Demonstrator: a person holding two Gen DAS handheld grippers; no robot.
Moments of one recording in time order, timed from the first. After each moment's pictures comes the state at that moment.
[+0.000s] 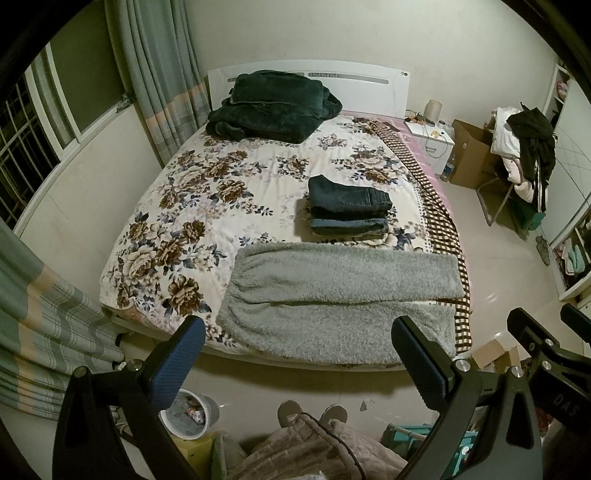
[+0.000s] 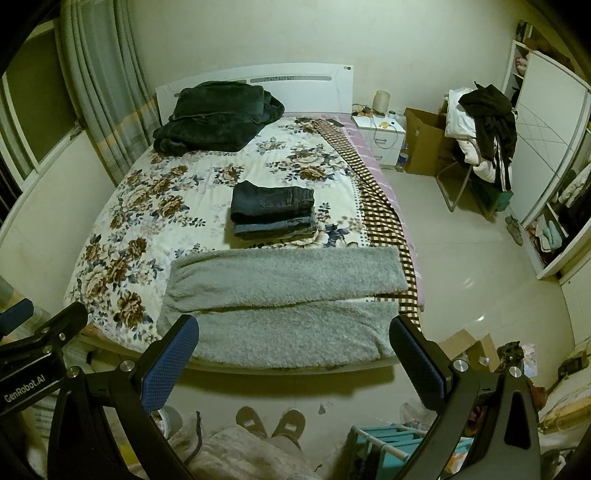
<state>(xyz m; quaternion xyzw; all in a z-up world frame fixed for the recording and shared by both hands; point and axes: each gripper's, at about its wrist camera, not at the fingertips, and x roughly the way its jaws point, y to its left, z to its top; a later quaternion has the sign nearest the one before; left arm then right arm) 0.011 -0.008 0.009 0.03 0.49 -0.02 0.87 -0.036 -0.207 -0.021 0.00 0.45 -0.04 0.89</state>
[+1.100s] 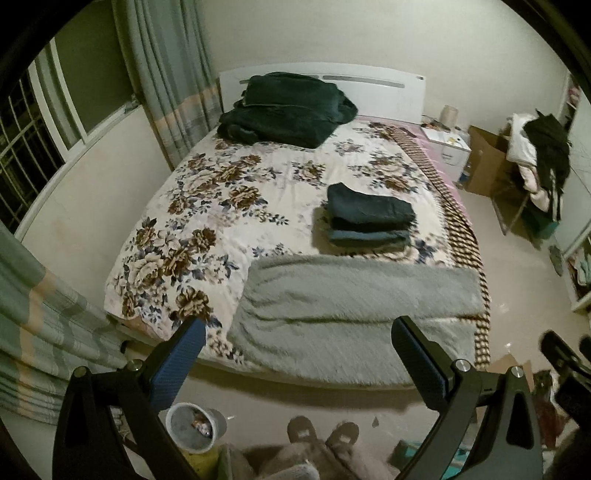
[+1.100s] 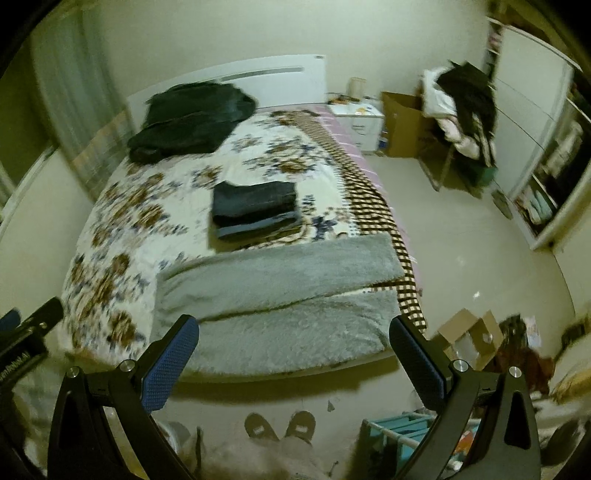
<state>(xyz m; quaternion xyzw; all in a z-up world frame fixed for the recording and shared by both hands) 0.080 -0.021 -0.008 0.02 0.47 0.02 0.88 0.014 -0.204 -0.062 0.05 0.45 -0.13 0.88</state>
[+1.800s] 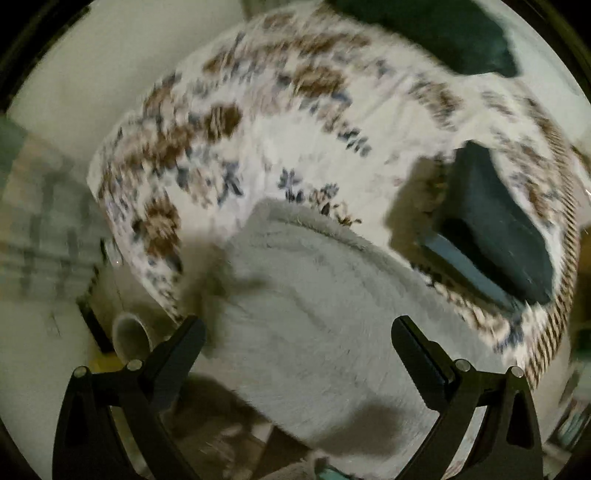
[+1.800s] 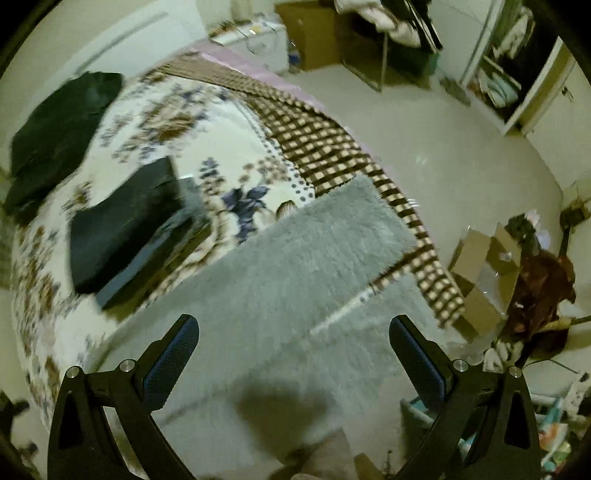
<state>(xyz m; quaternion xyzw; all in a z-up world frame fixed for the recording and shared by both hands) 0.393 0.038 -0.310 -0.16 0.64 0.24 0.71 0.392 -0.450 -0.388 0.20 0.54 -0.26 0.77</state>
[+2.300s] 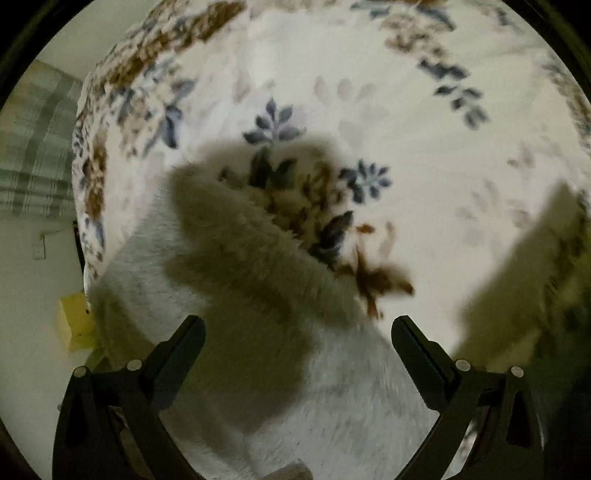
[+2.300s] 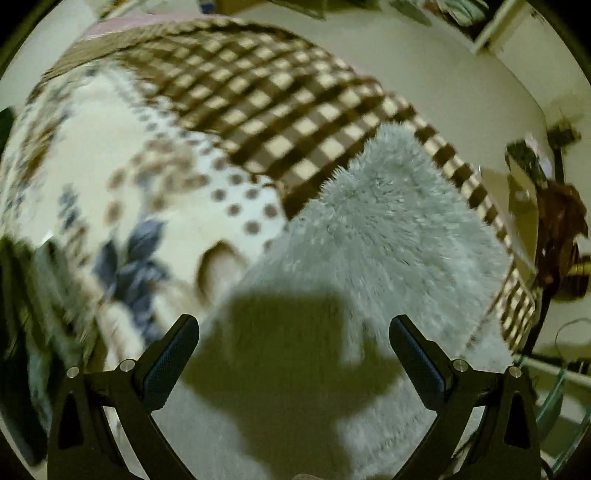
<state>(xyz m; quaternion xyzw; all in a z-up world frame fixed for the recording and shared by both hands) 0.516 0.077 -0.553 -0.24 0.68 0.36 0.59 0.536 -0.594 -0.636 0.31 0.59 -0.35 0.66</state>
